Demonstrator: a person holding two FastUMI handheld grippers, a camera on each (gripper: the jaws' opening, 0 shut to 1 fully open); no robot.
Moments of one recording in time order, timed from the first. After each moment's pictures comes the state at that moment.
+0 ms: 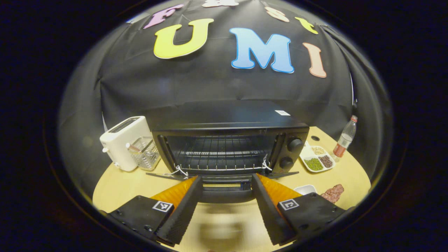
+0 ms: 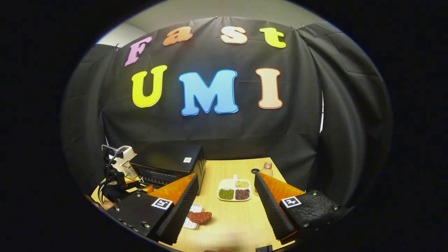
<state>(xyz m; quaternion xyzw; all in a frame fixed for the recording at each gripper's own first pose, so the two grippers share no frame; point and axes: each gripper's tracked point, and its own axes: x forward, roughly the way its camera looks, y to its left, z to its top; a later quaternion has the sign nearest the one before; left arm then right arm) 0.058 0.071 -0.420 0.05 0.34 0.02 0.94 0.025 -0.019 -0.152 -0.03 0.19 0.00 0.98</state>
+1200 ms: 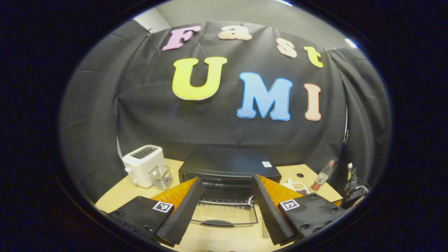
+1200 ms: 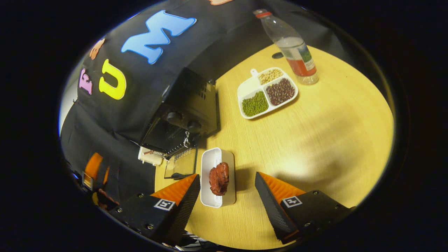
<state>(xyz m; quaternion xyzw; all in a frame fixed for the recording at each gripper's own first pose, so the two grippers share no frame) 0.031 0.056 -0.216 0.01 0.19 0.04 0.98 0.021 0.020 -0.432 0.31 0.49 0.11 0.81</state>
